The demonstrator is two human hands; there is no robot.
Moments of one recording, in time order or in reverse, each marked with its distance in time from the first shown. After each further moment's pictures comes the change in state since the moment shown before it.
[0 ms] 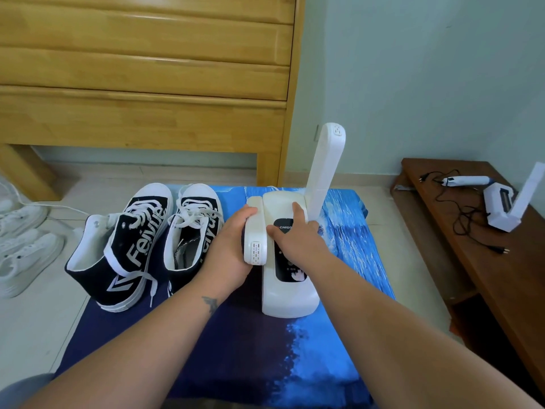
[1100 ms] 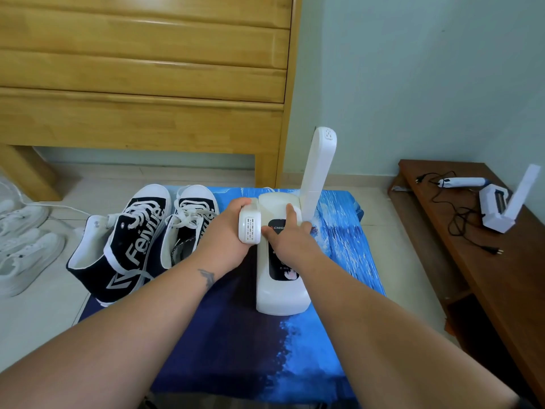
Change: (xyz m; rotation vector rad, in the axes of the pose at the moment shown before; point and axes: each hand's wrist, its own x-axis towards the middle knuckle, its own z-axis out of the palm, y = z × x) left_hand 0.019 0.026 -0.014 0.187 -0.087 -0.177; right_hand -0.003 -0.001 -0.002 -0.073 -0.053 0.013
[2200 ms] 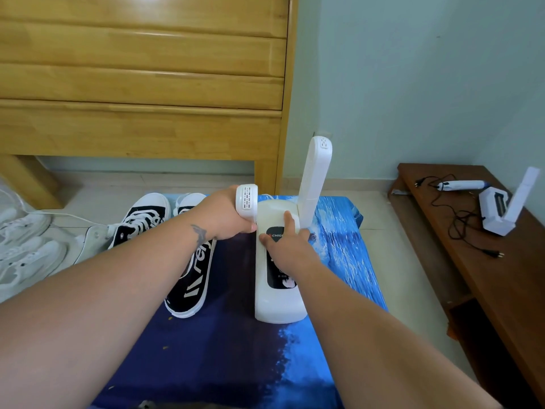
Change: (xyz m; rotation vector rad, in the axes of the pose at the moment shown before) left_hand 0.037 0.035 -0.040 0.170 -0.220 -0.100; right_hand 0.000 -0.003 0.000 -0.007 -0.007 0.047
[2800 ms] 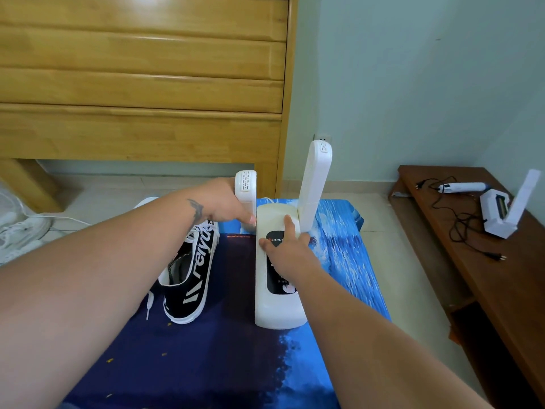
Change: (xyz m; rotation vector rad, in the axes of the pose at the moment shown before) left_hand 0.027 0.005 -0.023 0.128 -0.112 -0.118; right_hand 0.000 0.002 0.000 -0.005 0.007 -0.011
